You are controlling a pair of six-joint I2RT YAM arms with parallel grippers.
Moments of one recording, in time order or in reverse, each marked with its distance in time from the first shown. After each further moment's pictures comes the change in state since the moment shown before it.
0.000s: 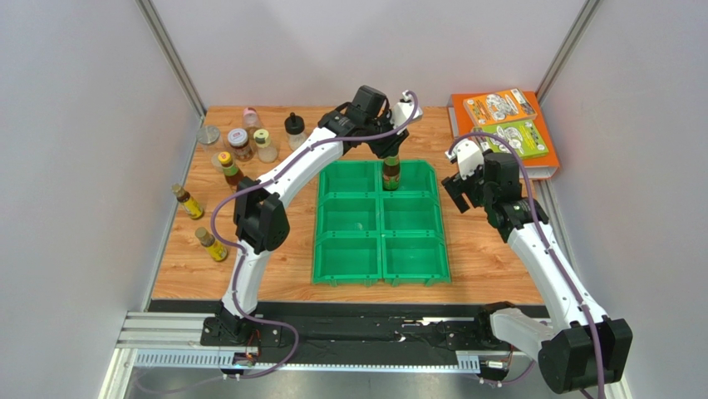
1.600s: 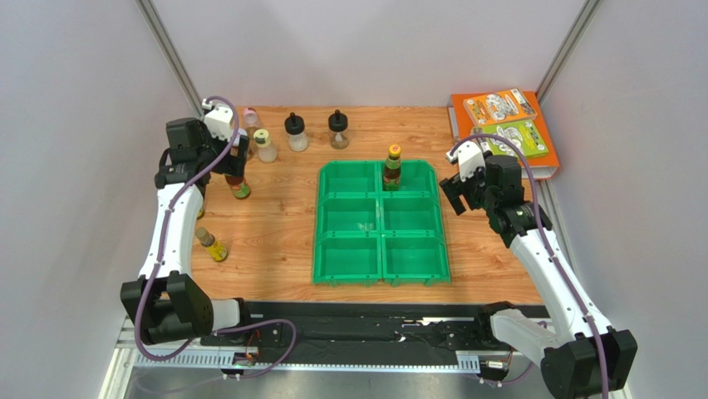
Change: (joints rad) left arm 0.822 -0.893 -0.968 0.179 -0.083 -0.051; right arm 0.020 -0.050 0.002 -0.022 -0.056 0.057
